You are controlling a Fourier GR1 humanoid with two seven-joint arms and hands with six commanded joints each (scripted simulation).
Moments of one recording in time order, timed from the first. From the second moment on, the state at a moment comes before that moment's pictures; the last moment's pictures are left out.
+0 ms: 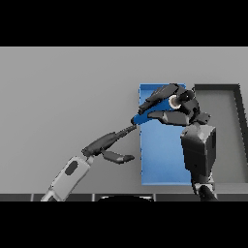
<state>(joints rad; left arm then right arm) -0.25 0.20 -0.53 -1.57 -0.04 -0.31 0.08 -0.72 -0.17 -0.04 -1.87 -0.87 0.25 0.52</state>
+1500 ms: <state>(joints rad) -0.24 0.20 -0.53 -1.58 -0.03 -0.31 0.09 -0.32 -0.35 0.13 -1.37 -0.70 -0.08 0.57</state>
